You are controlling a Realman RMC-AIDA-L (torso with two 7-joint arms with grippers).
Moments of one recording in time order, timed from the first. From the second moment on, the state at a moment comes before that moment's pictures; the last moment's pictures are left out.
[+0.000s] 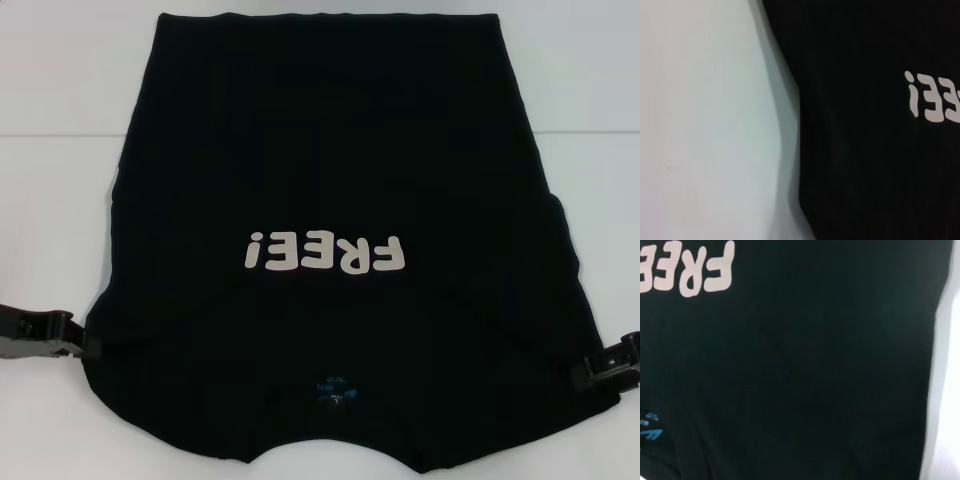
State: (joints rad) left arm -0.63 -1.91 0.54 0.67 2.62 1.51 -2.39; right arm 0.71 1.91 -0.73 -0.63 -2.65 -1.53 2.51
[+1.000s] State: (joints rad) left arm -0.63 -1.92 0.54 0.67 2.62 1.52 -2.39; right arm 0.72 1.92 -0.73 -0.62 -2.65 -1.54 2.48
